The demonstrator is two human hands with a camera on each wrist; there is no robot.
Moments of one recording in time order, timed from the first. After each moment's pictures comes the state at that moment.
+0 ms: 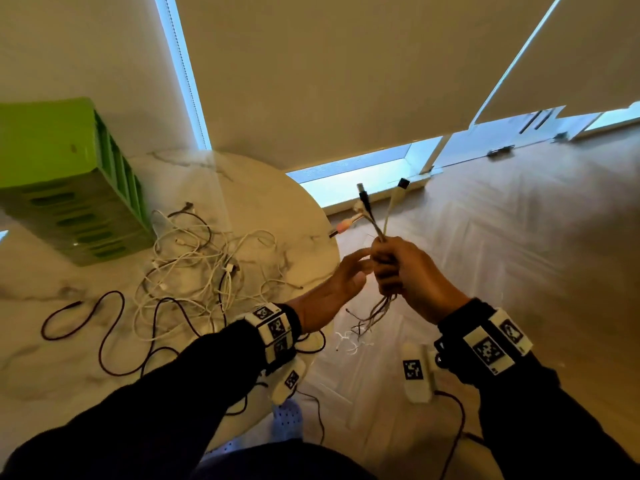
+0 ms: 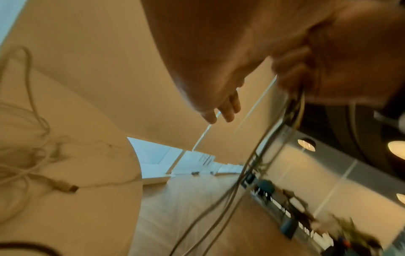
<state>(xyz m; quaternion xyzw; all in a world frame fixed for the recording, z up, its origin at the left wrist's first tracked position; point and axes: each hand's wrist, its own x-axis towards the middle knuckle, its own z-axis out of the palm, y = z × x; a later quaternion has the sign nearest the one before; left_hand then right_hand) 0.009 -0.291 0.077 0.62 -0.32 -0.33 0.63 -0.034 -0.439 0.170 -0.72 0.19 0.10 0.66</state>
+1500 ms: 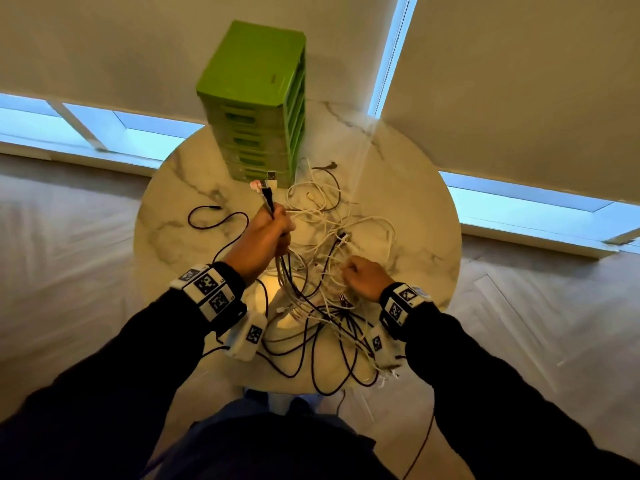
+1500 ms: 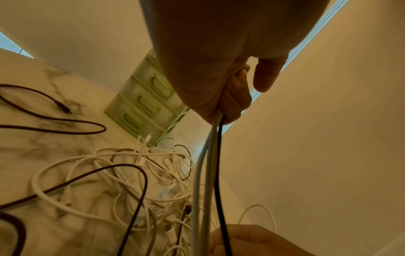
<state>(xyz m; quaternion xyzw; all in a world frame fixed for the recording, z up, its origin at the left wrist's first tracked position) 0.053 -0.082 0.059 0.61 0.16 -0.05 0.77 0.113 -0.297 -0.030 -0.88 -0.09 0.38 0.26</state>
